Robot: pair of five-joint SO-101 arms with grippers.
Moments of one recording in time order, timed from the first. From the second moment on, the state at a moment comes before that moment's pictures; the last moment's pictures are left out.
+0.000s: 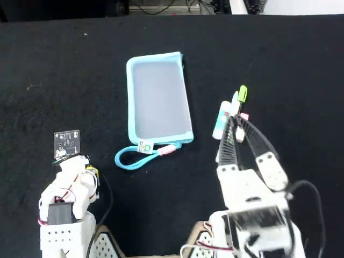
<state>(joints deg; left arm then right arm) -9.5 -104.0 96.0 68.8 1.3 -5.9 -103.1 48.3 57.3 26.0</state>
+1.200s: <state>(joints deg) -9.5 -104.0 96.0 68.8 1.3 -39.9 -44.9 70.3 33.7 7.8</state>
